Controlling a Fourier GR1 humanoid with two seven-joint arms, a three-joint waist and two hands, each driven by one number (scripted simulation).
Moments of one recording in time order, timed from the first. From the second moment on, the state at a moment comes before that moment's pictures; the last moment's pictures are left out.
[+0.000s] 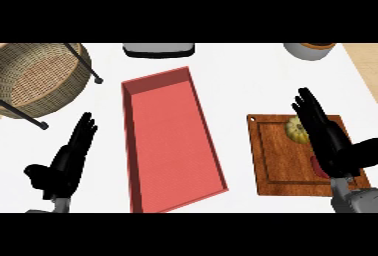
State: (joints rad) left arm 0.02 0.35 -0.20 -1.47 0.26 0.21 -0.12; right arm -0.13 -0.47 0.26 -1.57 -0.40 -0.21 -0.01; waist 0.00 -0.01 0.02
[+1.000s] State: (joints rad) left arm 0.00 0.43 -0.20 -1.52 0.08 0.30 0.05; right arm -0.02 -0.62 0.03 -1.44 -0.04 -0.40 -0.44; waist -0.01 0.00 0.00
